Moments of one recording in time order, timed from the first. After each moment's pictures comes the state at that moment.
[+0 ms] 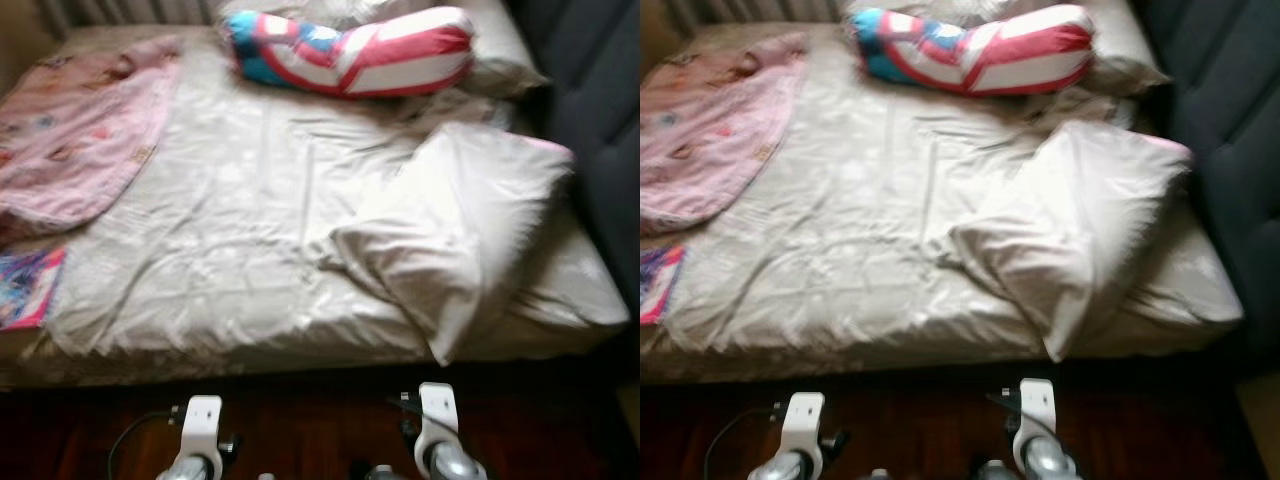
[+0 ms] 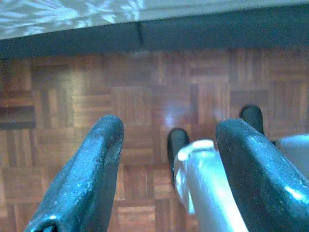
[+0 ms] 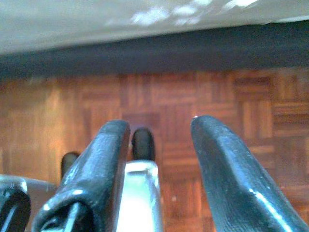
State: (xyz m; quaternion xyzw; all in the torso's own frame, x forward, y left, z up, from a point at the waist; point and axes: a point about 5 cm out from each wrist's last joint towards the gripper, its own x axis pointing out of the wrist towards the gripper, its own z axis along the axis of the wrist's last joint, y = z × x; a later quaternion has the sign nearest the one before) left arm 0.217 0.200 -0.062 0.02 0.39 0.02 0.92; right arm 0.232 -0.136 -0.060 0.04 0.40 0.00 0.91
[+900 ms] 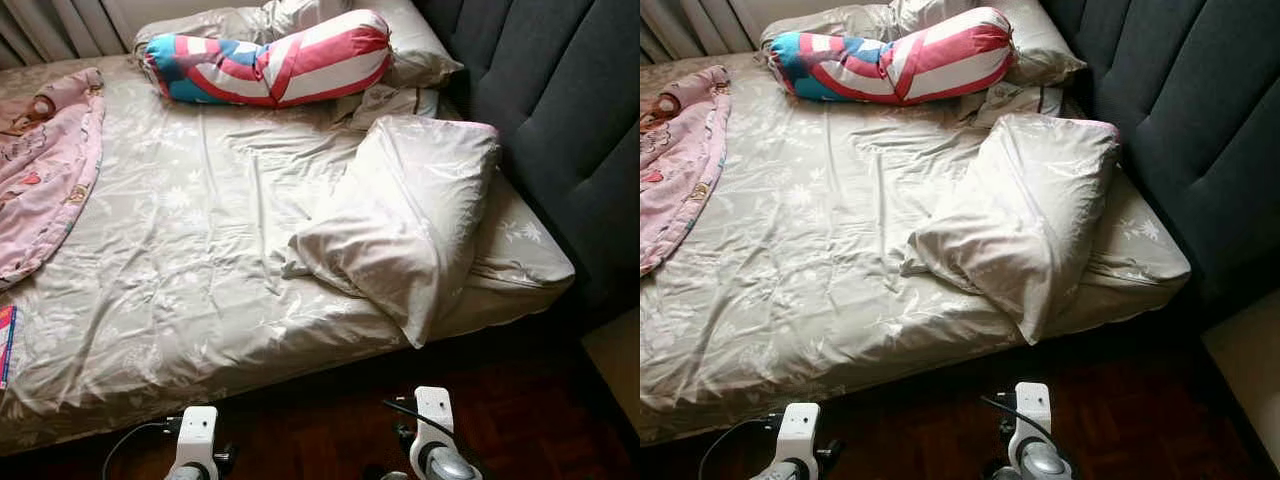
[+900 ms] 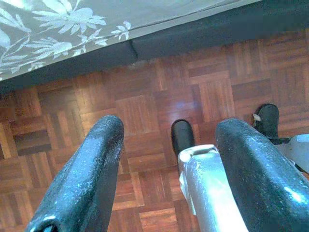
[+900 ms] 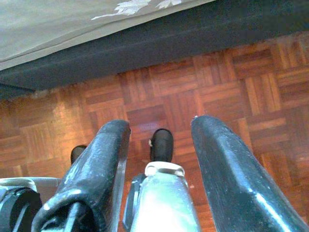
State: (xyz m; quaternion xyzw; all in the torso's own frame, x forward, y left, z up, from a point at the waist) left arm 0.214 0.202 -0.064 0.02 0.39 0.03 0.92; right arm 0.226 -0.134 -0.064 0.04 0.41 0.01 0.91
